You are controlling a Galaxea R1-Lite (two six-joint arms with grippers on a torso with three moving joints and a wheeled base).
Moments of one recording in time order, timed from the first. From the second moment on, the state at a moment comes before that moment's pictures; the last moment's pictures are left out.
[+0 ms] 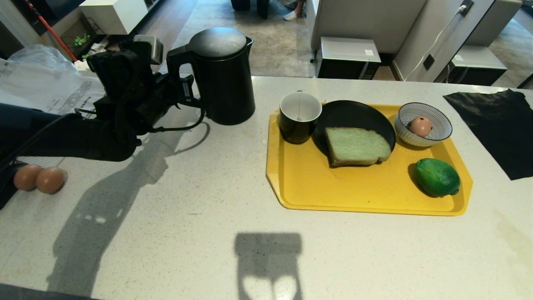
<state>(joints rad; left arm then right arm) -0.24 2.00 -1.52 -0.74 0.10 0.10 0.00 0.00 0.00 -0.01 -0.01 0.01</state>
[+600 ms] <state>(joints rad) -0.24 1.97 -1.56 -0.75 0.11 0.11 0.00 0.00 0.00 -0.01 -0.02 0.01</state>
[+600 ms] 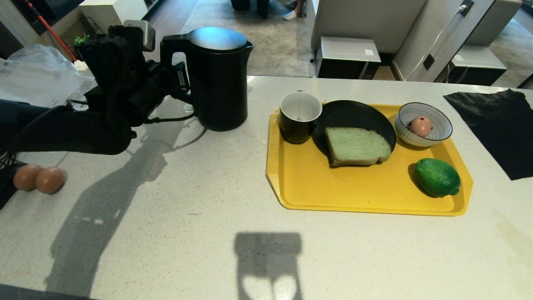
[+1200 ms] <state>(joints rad) -0.28 1.93 -1.74 -0.74 0.11 0.16 0.00 0.00 0.00 -0.01 -0.02 0.01</state>
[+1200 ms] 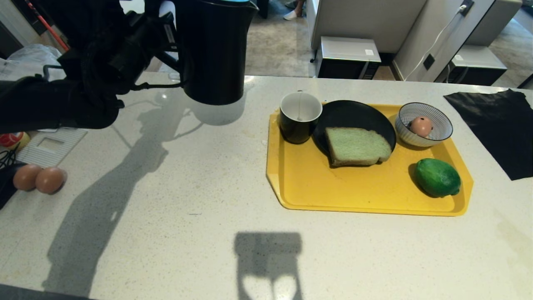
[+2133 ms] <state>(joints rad) -0.25 1.80 -1.87 -0.63 0.11 0.19 0.00 0.00 0.00 -0.01 -0.02 0.01</state>
